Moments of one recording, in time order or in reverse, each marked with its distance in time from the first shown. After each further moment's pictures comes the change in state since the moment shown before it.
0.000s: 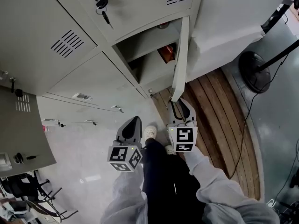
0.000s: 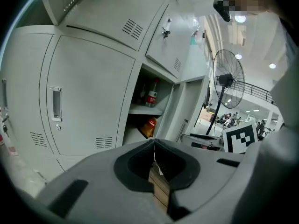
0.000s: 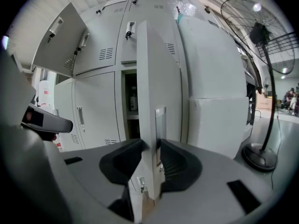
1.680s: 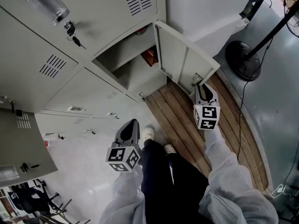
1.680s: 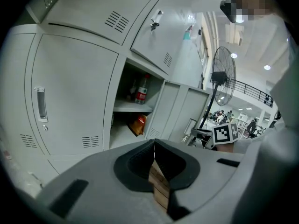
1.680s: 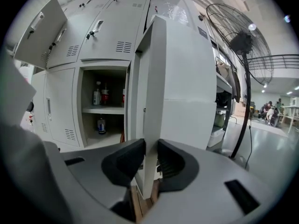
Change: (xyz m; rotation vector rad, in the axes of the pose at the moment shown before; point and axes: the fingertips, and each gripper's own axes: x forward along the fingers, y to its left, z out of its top) left arm 0.011 -0.043 0.005 0.019 0.062 -0.080; right arm -0.028 -0.195 -0.005 -0.046 0.020 -0.256
